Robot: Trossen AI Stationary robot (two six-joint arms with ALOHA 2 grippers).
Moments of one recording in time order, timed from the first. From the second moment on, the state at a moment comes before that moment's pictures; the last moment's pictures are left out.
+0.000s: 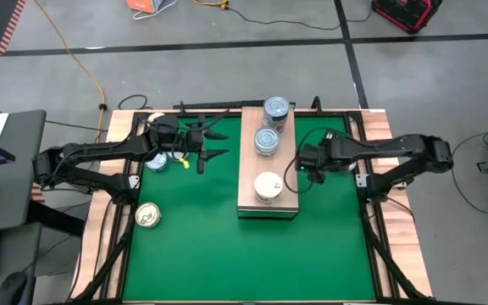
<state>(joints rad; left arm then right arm) 0.39 1.16 0.74 0.35 0.31 0.22 -0.11 1.35 1.02 -1.22 0.60 0.26</state>
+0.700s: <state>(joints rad) 0.25 0.98 0.74 0.24 0.33 0.17 -0.45 1.35 0.80 -1.02 0.61 0.07</state>
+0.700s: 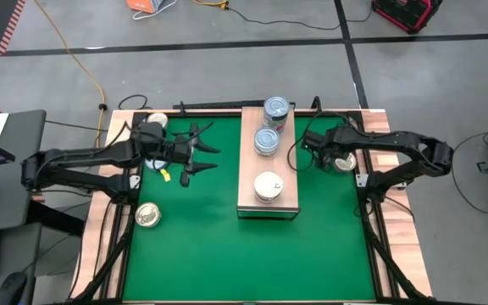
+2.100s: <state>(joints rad) 0.21 0.96 0.74 0.19 0.27 0.20 -0.57 1.35 0.74 -0.86 0.40 -0.13</state>
